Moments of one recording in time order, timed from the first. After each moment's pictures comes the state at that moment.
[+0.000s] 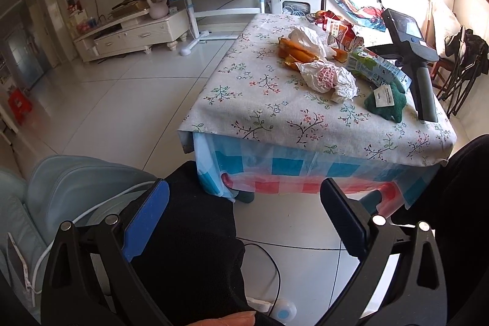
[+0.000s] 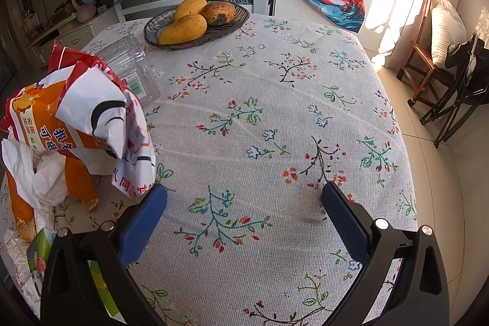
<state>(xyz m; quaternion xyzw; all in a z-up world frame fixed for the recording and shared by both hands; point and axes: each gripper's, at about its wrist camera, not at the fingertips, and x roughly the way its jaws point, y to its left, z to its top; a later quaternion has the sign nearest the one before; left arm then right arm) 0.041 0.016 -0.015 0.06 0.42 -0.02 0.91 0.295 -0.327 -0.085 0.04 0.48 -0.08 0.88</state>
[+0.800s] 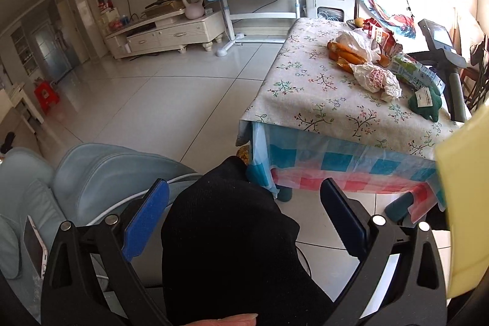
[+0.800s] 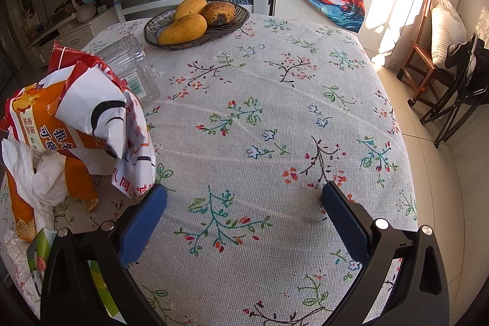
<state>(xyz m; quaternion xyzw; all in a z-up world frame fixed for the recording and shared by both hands) 0.019 0.075 -0.011 0.06 0.40 0.06 0.91 0.295 -0.327 -0.084 0.04 0.48 -0.08 0.88</state>
